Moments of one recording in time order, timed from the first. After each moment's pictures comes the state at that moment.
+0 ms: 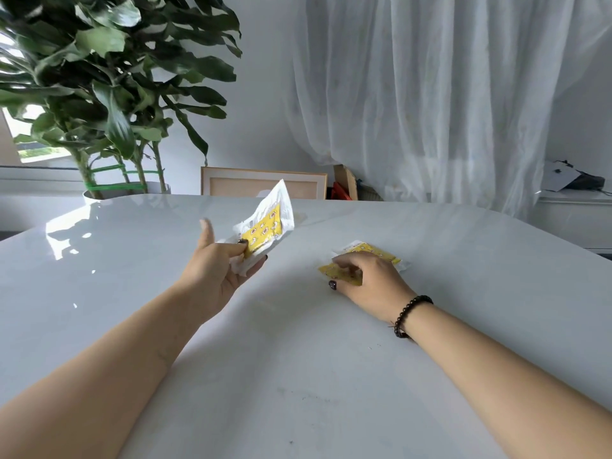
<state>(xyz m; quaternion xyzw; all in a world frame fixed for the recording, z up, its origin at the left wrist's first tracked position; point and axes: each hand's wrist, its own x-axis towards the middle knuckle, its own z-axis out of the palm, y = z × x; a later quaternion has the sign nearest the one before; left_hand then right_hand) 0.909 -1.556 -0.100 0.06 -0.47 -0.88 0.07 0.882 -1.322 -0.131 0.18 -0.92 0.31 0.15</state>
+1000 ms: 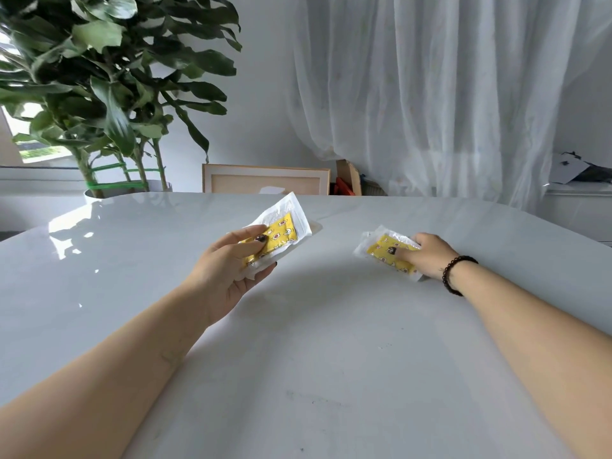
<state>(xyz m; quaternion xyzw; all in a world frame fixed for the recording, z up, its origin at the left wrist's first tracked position) 0.914 -1.553 -0.103 0.05 -0.52 -0.85 0.02 0.830 -1.252 -0.110 -0.03 -0.94 0.33 0.09</state>
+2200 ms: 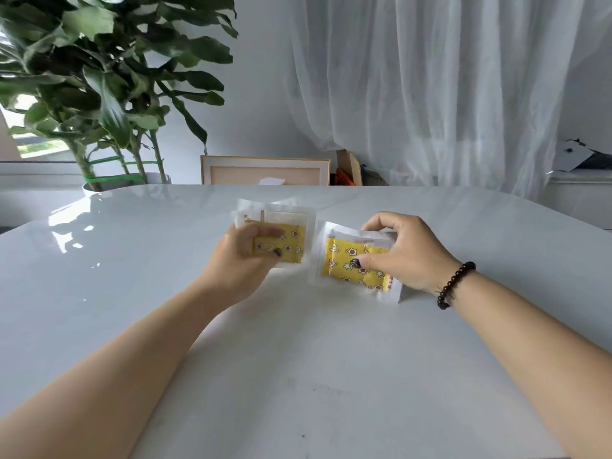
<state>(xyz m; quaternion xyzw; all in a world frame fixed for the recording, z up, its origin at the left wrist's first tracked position) 0.915 -1.550 -0.117 -0.06 -0.83 -0.53 0.14 0.907 -1.309 -0.088 0.16 -0.88 0.43 0.13</state>
